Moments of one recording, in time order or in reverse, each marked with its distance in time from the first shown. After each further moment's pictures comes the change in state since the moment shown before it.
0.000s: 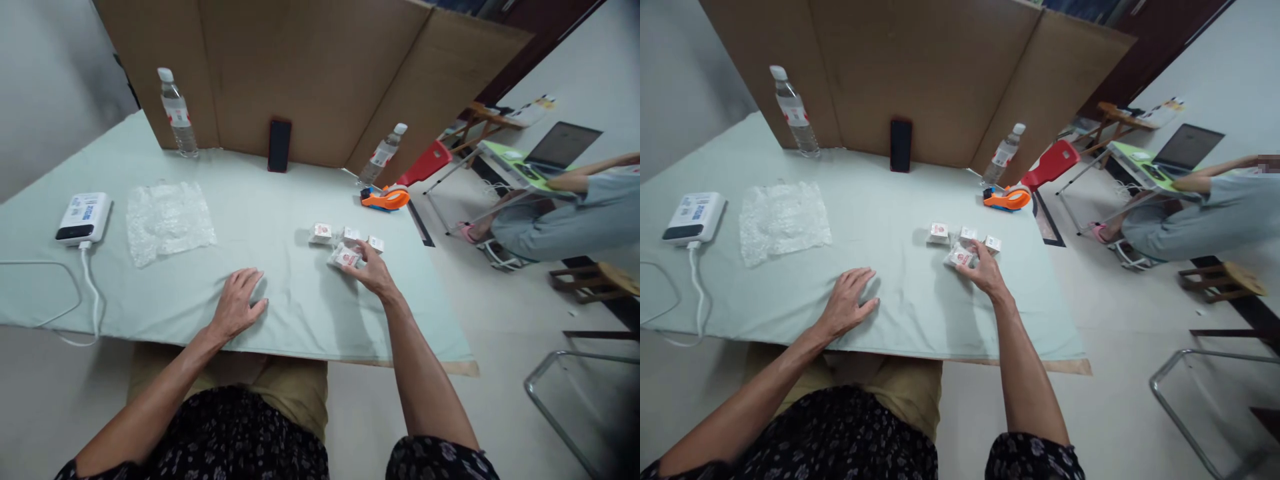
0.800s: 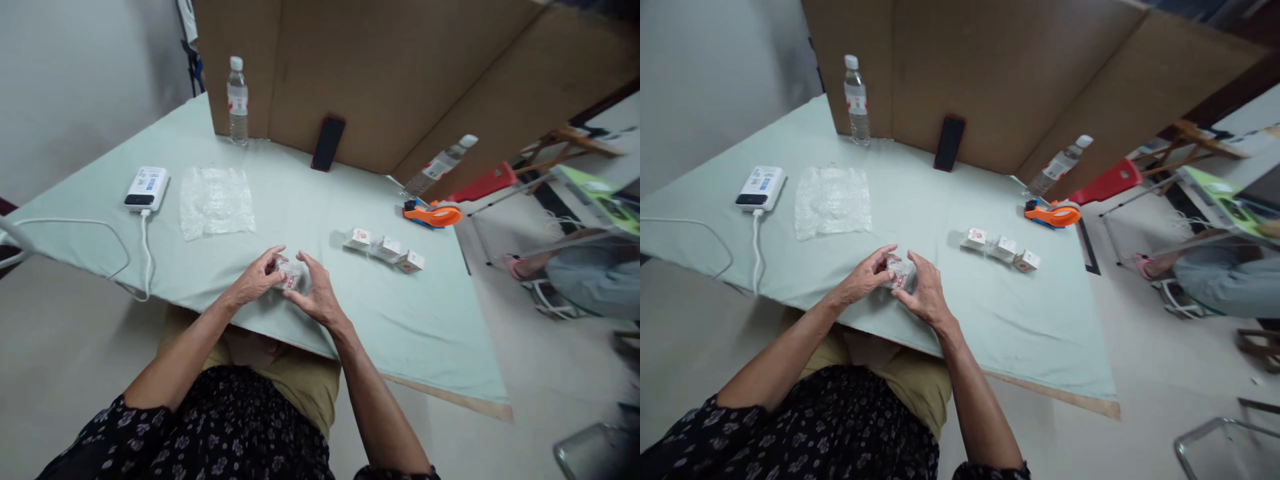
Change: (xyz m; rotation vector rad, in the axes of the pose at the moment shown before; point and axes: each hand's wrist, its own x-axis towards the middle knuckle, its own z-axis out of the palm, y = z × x) left_hand 0.022 -0.017 -0.035 -1.037 -0.136 -0.523; right_hand -0.051 -0.156 0.120 0.179 -0.242 -0.440
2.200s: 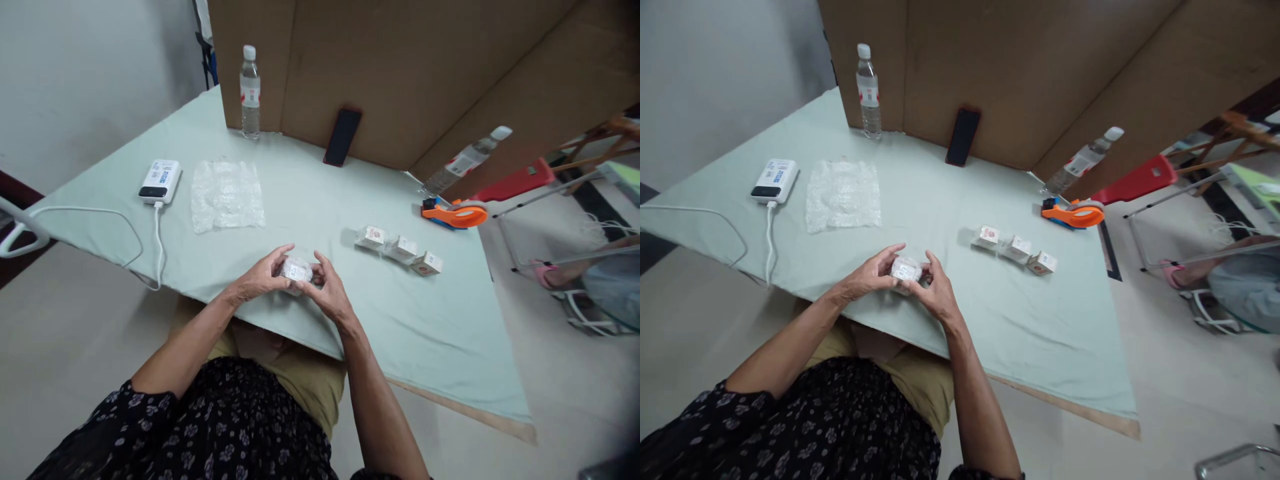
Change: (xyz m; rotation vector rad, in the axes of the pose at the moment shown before) left_hand -0.009 0.004 -0.006 -0.139 -0.146 -0.040; right_hand -0.001 0.006 0.004 0.426 -0.007 0.364
